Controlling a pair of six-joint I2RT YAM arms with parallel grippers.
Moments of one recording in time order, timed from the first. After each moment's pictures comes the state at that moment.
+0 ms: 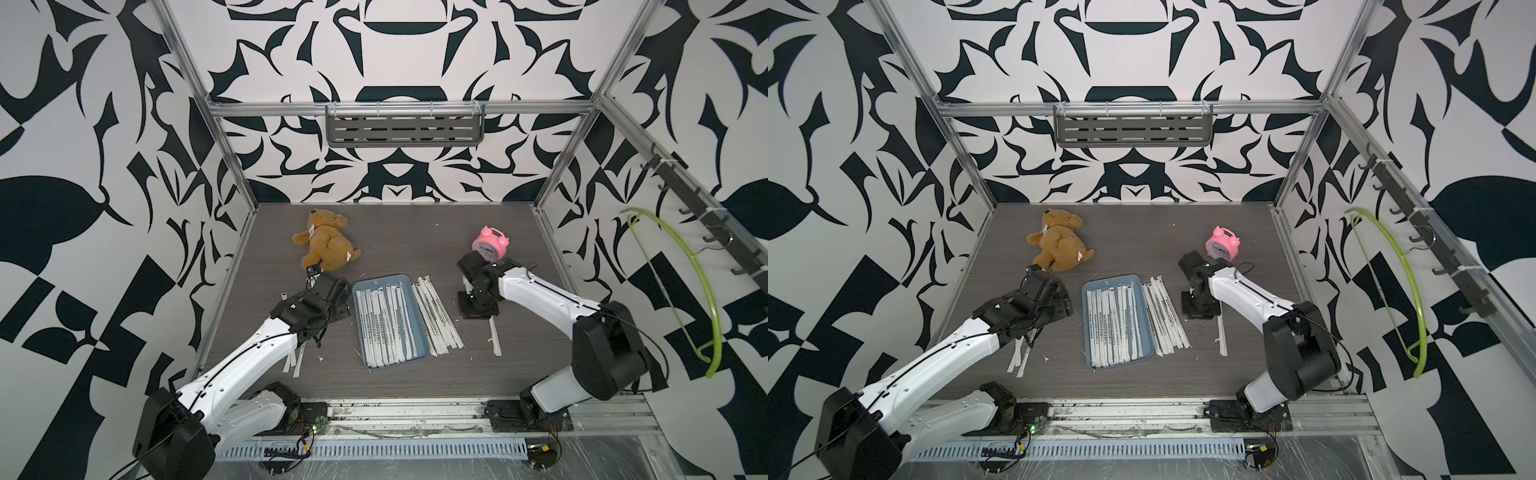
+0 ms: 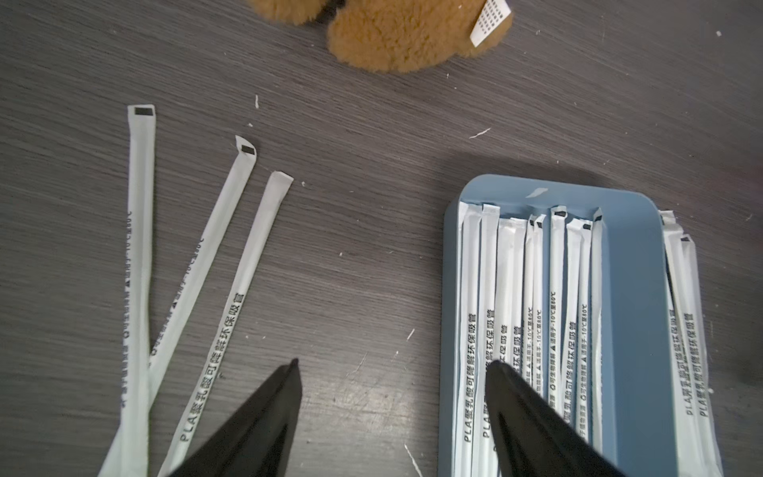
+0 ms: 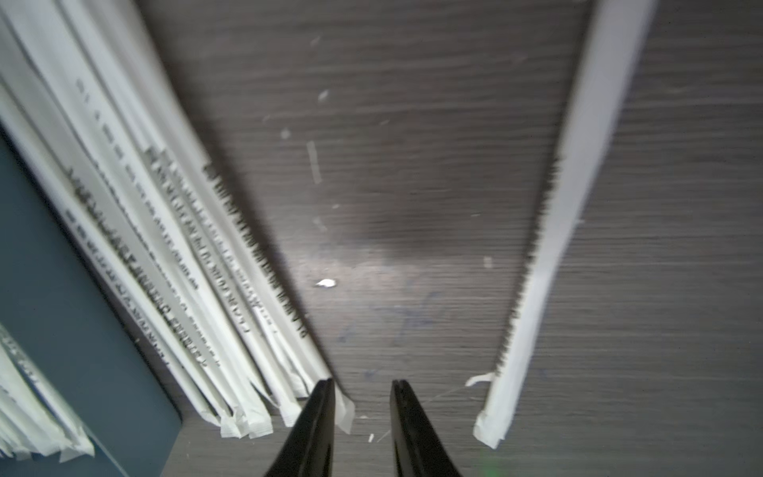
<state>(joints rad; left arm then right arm) -0.62 1.05 0.75 -0.70 -0.26 -0.79 0.49 1.56 1.02 -0.95 -0.03 0.47</state>
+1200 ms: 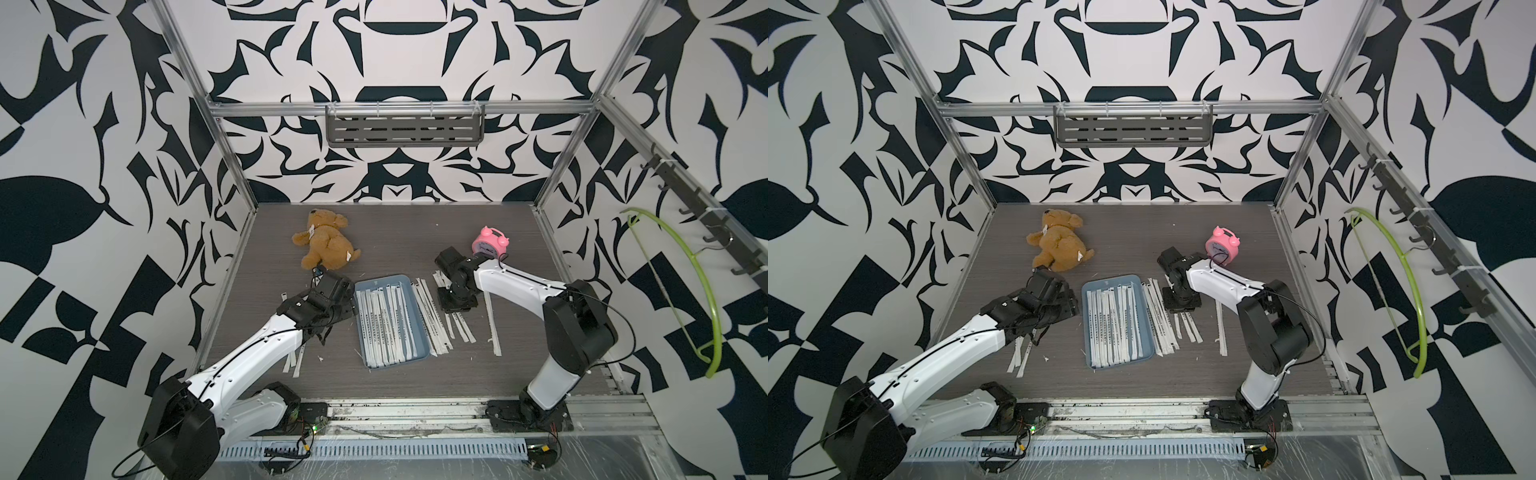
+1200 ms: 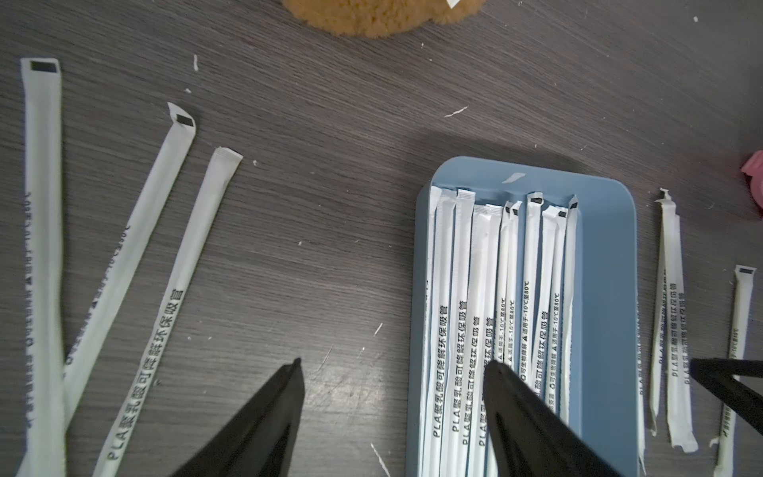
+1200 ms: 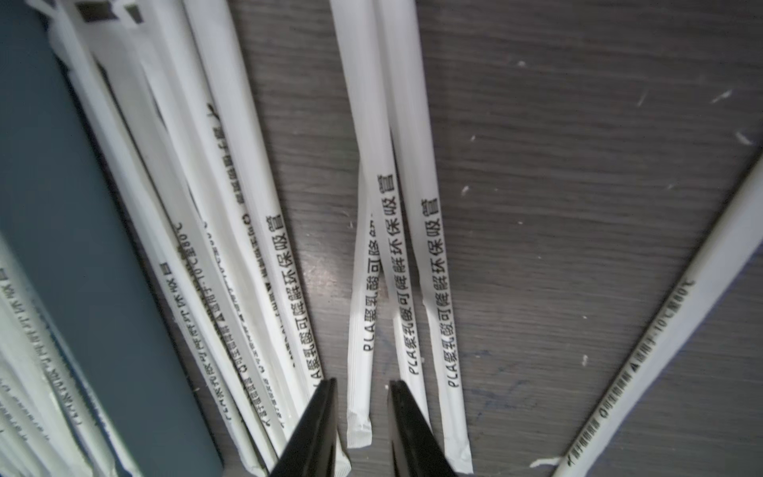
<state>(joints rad) -0.62 1.10 0.75 -0.63 -0.18 -0.83 0.54 1.73 1.14 -0.88 -0.03 0.45</state>
